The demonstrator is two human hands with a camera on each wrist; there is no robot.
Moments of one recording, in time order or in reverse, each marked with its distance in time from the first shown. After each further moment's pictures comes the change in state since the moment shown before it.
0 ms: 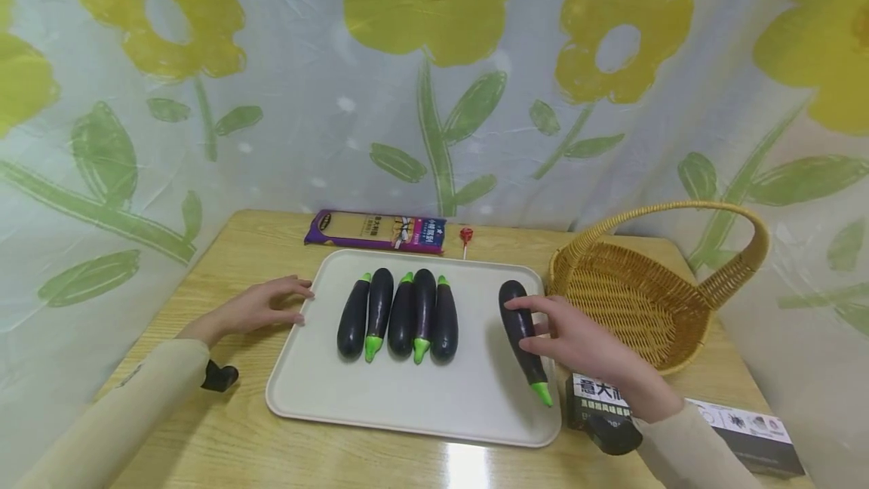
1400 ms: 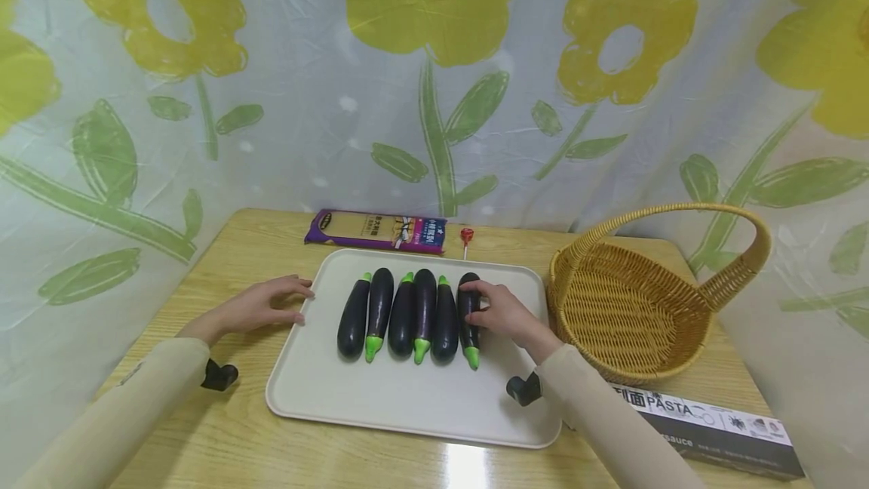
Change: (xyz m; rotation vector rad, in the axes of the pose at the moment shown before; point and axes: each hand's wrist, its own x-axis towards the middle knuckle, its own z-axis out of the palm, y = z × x) left_hand 0.000 0.001 0.000 -0.002 -0.003 -0.012; right_hand 0.111 0.029 0.054 0.126 0.034 0.075
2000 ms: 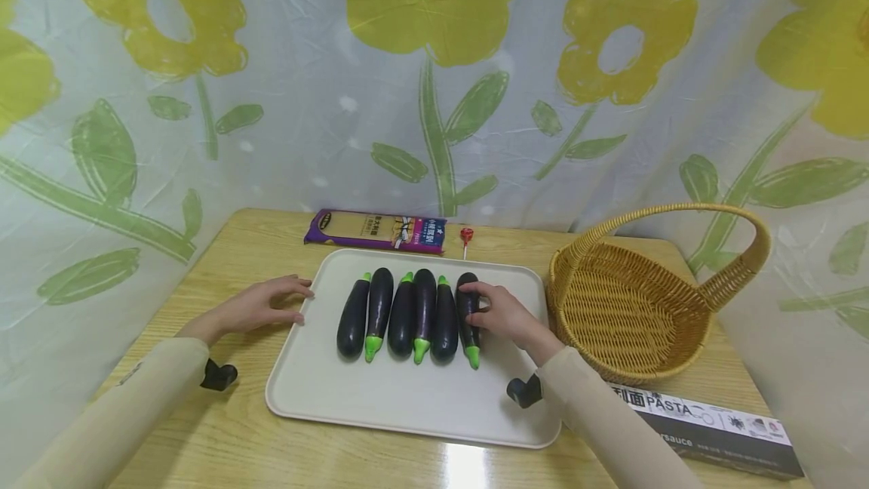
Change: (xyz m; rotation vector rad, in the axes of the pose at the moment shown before) left_hand 0.001 -0.001 0.000 0.004 0.000 0.006; right_hand 0.000 0.003 0.003 0.035 0.021 0.064
